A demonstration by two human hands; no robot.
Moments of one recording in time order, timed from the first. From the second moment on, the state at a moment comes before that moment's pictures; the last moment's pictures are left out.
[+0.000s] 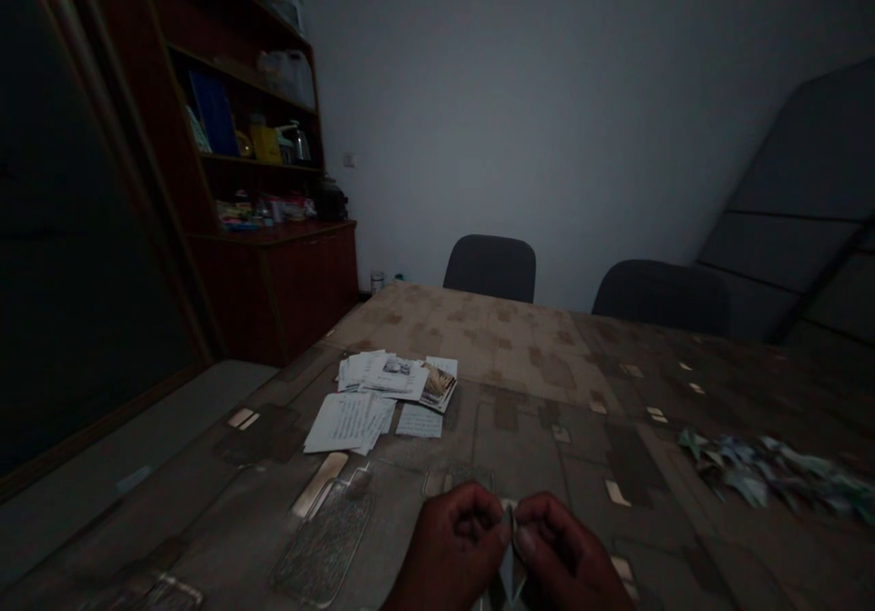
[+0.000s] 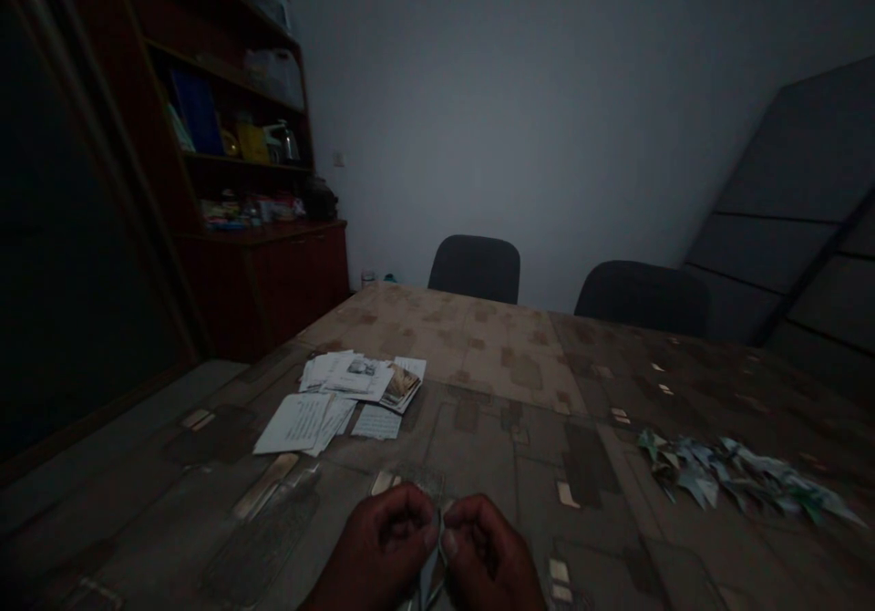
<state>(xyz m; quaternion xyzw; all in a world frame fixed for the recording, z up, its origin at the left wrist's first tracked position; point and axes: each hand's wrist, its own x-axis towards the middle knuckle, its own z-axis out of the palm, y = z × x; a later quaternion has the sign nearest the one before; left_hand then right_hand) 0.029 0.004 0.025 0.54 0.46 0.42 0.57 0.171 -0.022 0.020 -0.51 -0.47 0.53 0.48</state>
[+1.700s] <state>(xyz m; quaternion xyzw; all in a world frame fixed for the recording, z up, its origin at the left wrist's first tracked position) 0.027 0.008 0.025 0.53 0.38 0.38 0.66 0.179 -0.014 0.025 -0.54 -0.57 0.42 0.45</state>
